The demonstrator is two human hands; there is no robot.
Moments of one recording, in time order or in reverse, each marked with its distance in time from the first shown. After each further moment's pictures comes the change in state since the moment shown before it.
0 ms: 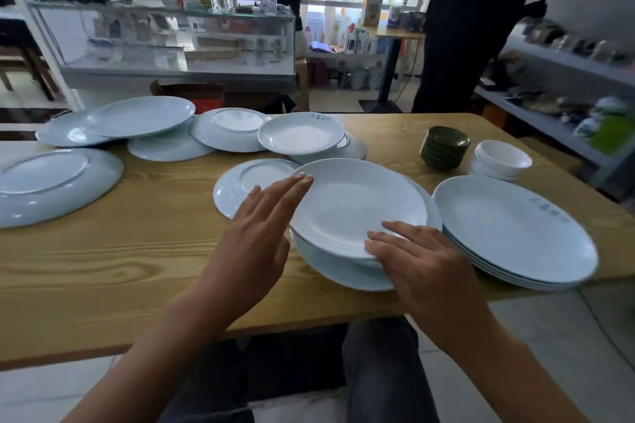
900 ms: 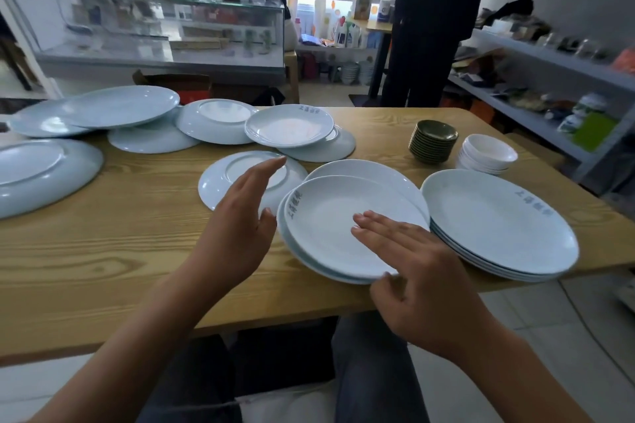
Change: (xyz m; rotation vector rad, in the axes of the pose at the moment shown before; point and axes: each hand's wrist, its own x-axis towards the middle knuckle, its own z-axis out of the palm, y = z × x) left_hand 0.011 -0.009 0.009 -0.221 0.064 -0.227; right_hand -0.003 -0.008 -0.017 0.276 -0.143 0.139
